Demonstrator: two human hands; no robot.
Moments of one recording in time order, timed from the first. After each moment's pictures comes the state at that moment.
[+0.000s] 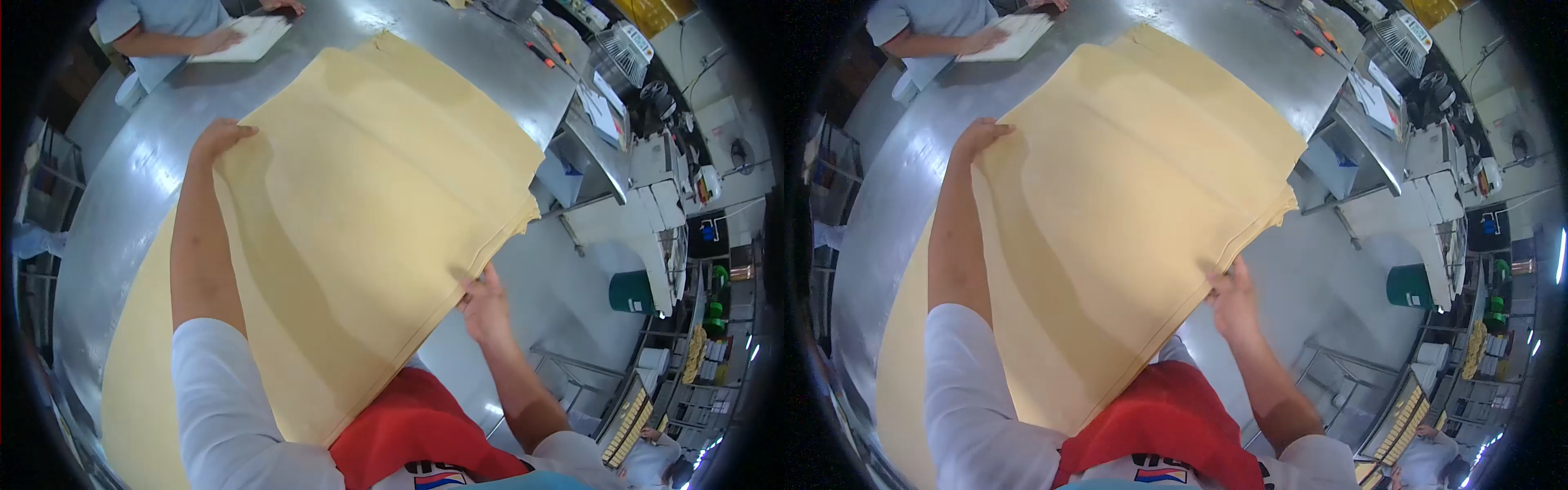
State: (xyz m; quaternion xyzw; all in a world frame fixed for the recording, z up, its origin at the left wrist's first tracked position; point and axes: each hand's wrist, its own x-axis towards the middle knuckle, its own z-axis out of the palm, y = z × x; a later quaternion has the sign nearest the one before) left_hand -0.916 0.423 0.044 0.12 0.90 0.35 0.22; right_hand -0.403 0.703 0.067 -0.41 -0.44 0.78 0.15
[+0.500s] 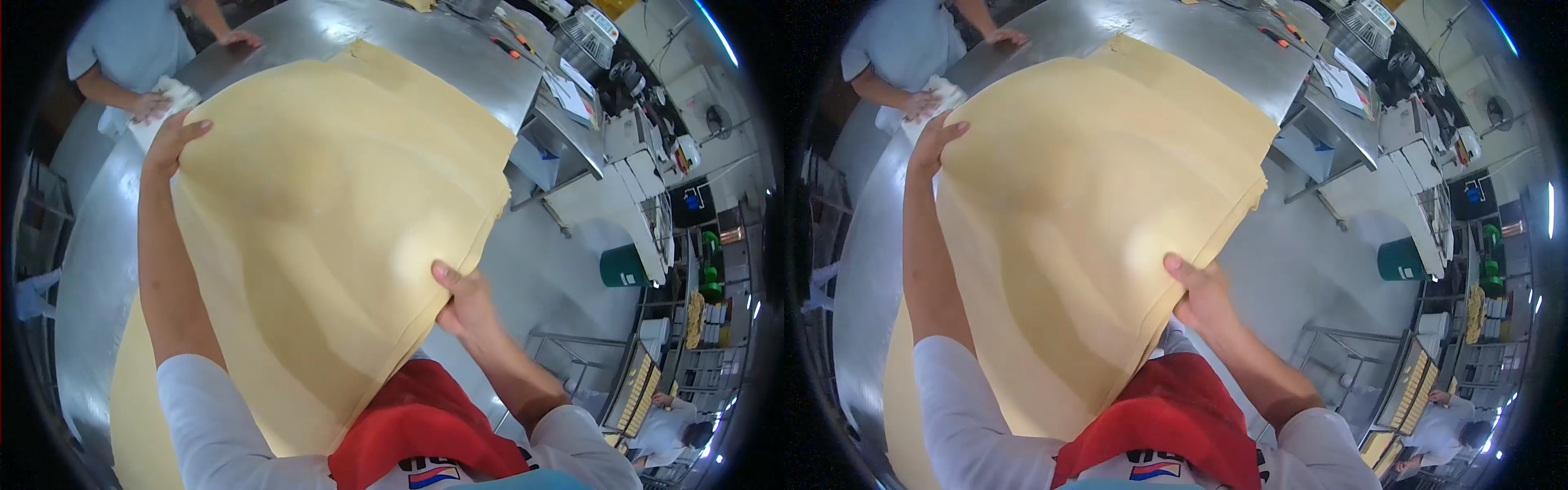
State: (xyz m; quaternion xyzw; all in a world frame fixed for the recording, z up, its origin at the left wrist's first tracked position) left_hand -0.879 0.372 0.137 0.24 0.73 0.60 0.23; right_hand -0.407 0.642 0.121 -0.22 -0.34 0.91 0.13
